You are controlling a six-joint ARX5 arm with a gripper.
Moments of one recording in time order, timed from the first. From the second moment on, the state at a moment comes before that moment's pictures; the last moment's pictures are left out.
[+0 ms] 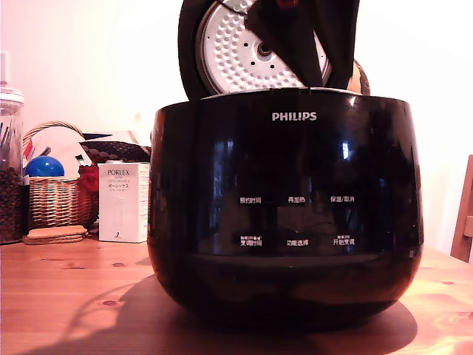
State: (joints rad) arm -1.04 1.97 2.07 -1.36 0.08 0.14
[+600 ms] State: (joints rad) arm -0.99 1.81 2.07 -1.36 0.01 0.13
